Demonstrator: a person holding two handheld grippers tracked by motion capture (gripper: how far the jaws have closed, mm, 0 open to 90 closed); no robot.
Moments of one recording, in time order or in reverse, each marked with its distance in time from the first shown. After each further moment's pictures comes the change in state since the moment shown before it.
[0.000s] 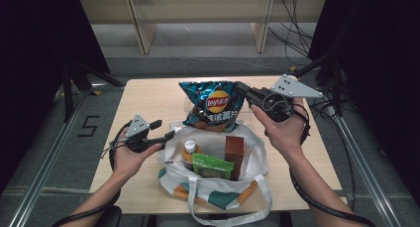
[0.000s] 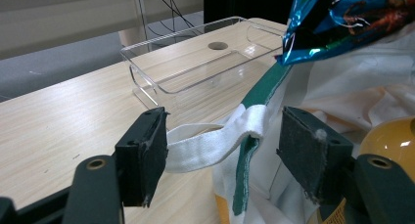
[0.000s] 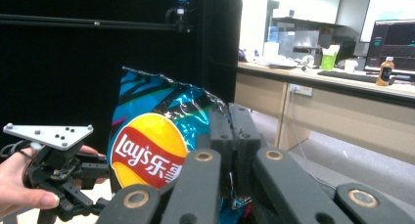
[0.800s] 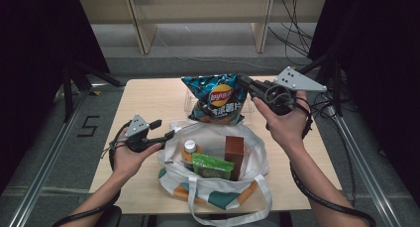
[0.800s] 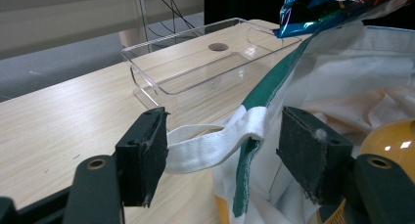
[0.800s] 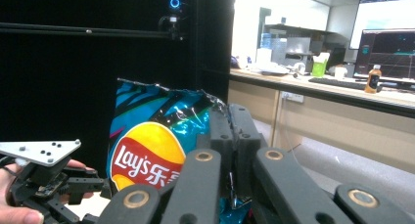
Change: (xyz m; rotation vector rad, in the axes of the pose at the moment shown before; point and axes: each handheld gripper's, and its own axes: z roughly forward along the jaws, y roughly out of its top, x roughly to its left) left arm 0.001 0.000 -0.001 0.002 0.007 -0.001; right arm -0.006 0.012 0.001 -0.020 -0.030 -0.001
